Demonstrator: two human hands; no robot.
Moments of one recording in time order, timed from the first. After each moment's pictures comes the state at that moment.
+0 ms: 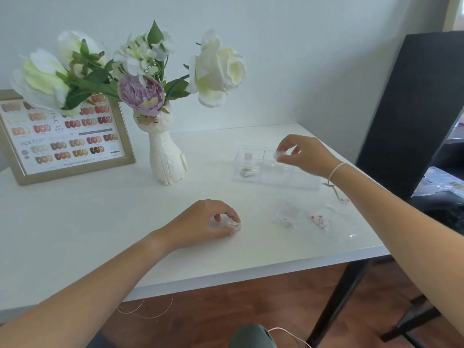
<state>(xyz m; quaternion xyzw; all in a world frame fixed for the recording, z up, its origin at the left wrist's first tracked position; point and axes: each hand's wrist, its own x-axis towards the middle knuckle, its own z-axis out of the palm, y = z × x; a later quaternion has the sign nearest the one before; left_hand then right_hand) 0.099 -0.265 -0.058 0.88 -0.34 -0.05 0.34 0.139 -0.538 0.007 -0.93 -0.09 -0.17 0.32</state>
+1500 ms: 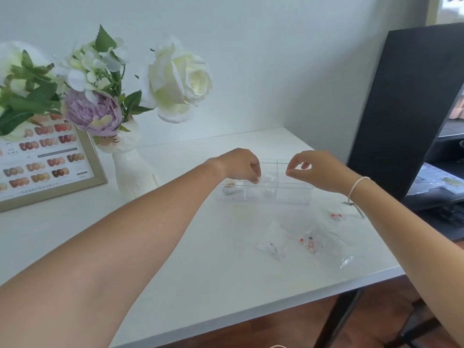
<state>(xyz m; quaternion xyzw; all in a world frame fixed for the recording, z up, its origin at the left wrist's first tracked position) 0.233 -0.407 0.013 0.93 -0.34 -0.08 0.14 0.146 -0.595 -0.003 -0.95 -0.05 -0.13 0.28</state>
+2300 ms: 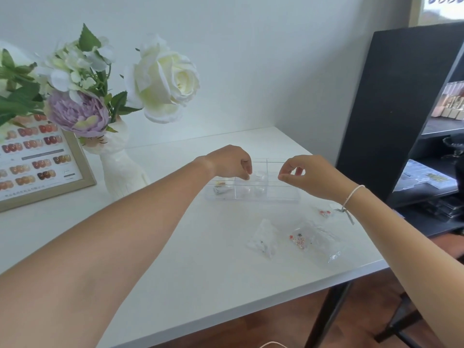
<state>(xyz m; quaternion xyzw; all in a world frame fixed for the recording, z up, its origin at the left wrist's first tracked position) 0.234 -0.407 0.015 0.92 -0.35 -0.06 0.14 0.122 -0.590 -0.004 -0.95 -0.07 -0.16 0.27</state>
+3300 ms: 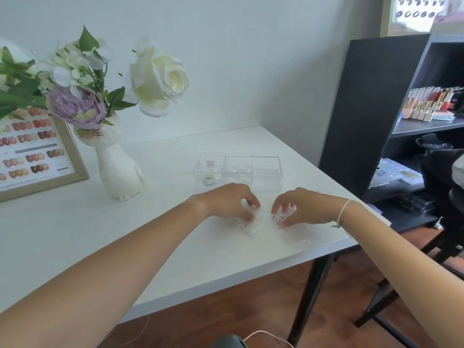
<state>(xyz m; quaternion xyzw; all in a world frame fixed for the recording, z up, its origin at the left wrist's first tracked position) 0.153 -0.401 -0.038 0.88 -0.43 -0.13 0.17 0.065 -0.595 -0.033 -0.98 -0.07 0.10 0.18</state>
